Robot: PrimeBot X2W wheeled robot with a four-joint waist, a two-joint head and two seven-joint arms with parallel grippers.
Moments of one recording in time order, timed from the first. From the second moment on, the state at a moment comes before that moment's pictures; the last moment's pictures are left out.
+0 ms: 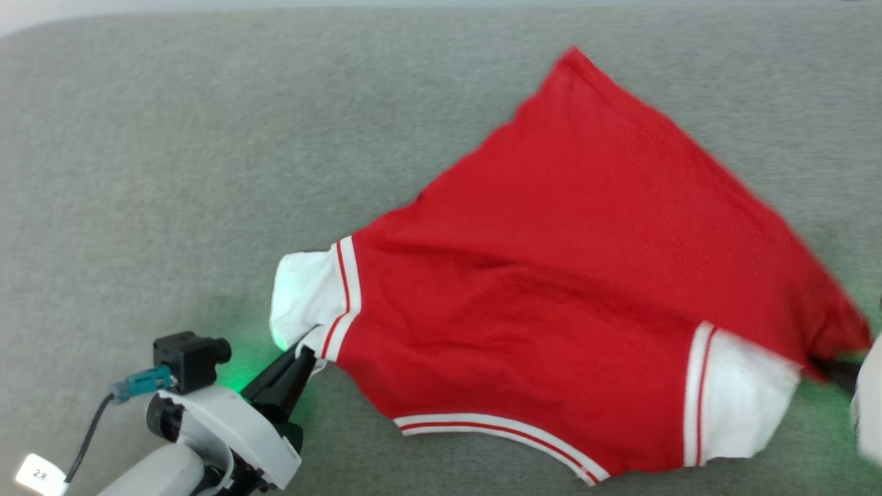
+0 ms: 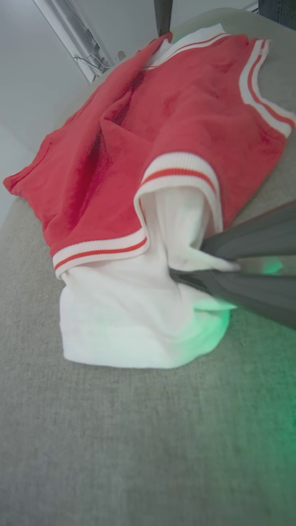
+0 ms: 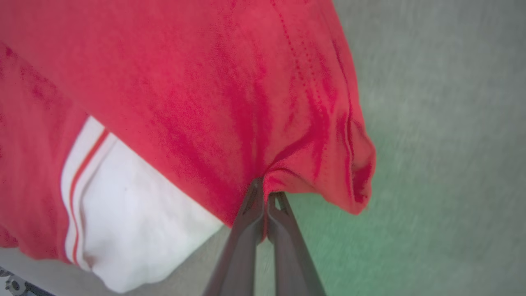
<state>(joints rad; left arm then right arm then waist) -0.41 0.67 -0.82 0.23 -1.13 -0.09 -0.26 -0.23 -0.64 0.09 -0.03 0.72 0.13 0.89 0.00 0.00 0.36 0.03</state>
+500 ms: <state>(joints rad) -0.38 0.69 -0.77 0.20 -1.11 -0.06 -0.26 0.11 -0.43 0.11 -0.18 0.64 0.13 0.83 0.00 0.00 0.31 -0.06</state>
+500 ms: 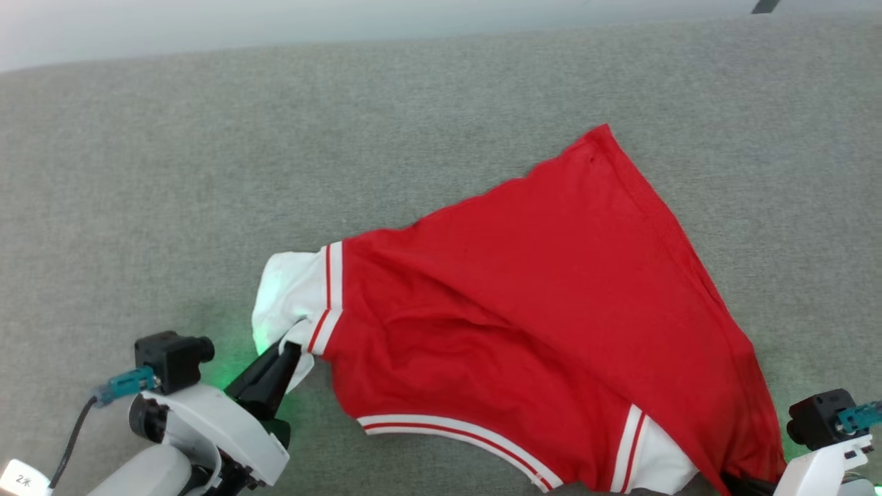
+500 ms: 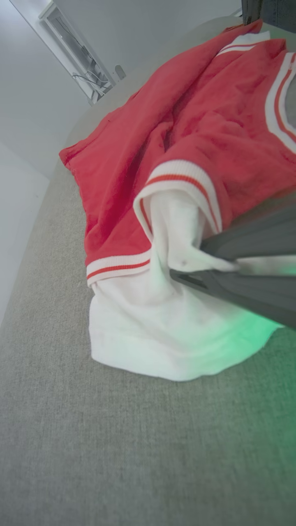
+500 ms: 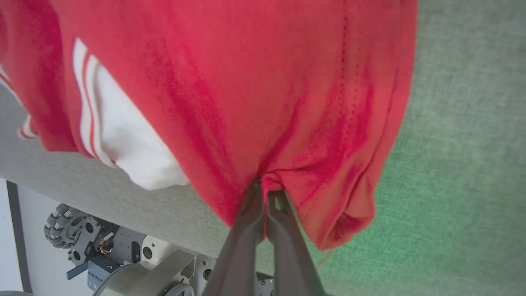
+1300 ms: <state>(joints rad) -0.42 0.60 -0.77 0.21 -1.03 -0.06 -0.26 -0.32 -0.56 -0.02 -0.25 0.55 0.13 0.79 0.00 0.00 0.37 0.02</state>
